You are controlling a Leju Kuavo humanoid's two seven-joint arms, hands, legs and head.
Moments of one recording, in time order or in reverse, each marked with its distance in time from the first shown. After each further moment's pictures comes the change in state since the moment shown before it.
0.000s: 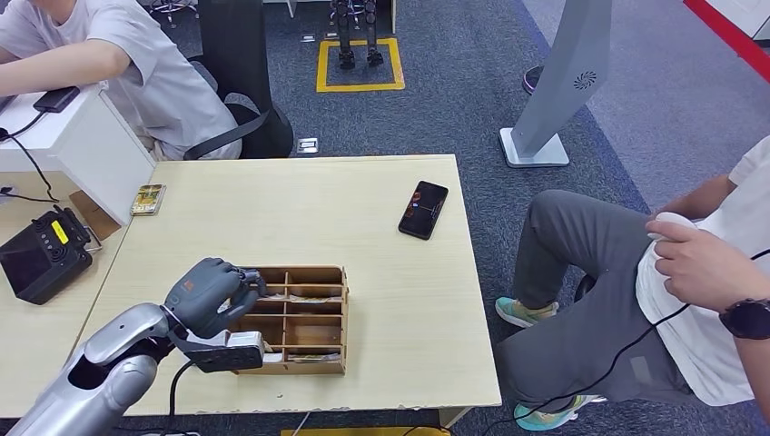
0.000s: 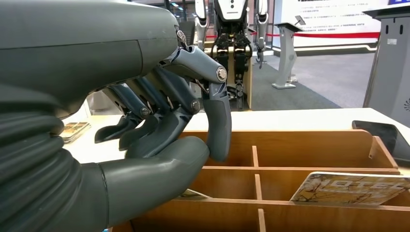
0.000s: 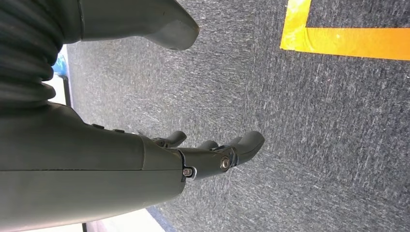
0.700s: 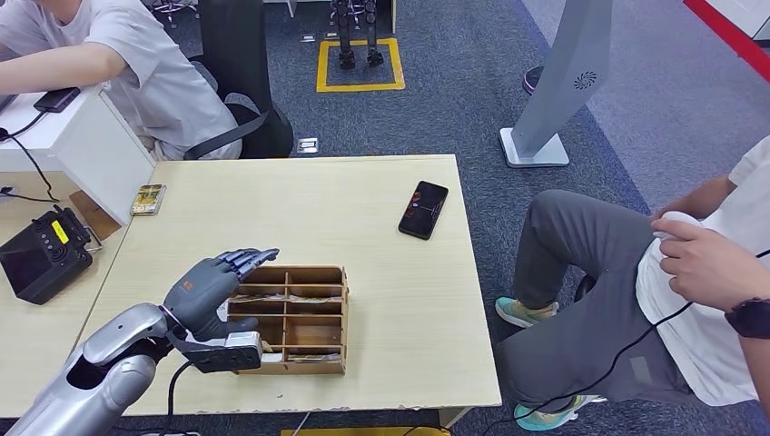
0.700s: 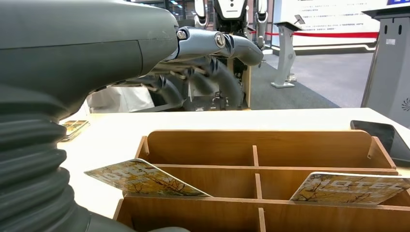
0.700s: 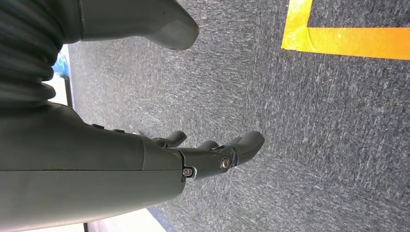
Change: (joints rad) left arm 0.000 0.003 0.000 0.000 0.015 -0.002 -0.006; right arm 0.000 0.000 0.000 0.000 0.000 0.000 0.005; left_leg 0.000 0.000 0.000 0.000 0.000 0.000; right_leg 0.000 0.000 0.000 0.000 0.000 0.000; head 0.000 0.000
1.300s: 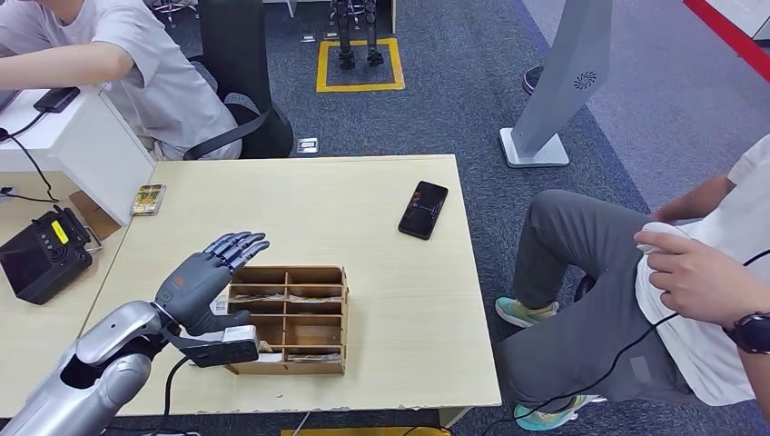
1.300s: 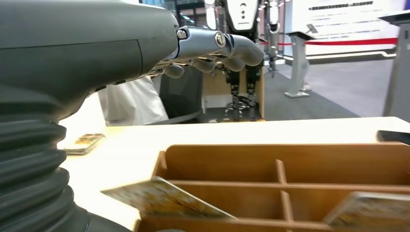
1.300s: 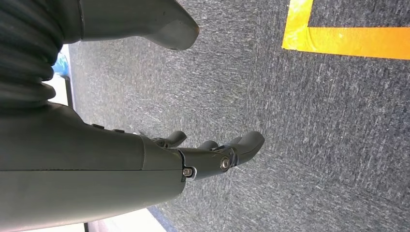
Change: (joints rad) left arm -0.002 0.011 0.016 -0.001 -0.049 0.040 0.029; right arm 0.001 0.000 0.000 0.000 0.000 0.000 0.001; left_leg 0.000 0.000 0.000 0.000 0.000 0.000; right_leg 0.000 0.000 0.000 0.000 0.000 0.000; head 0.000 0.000
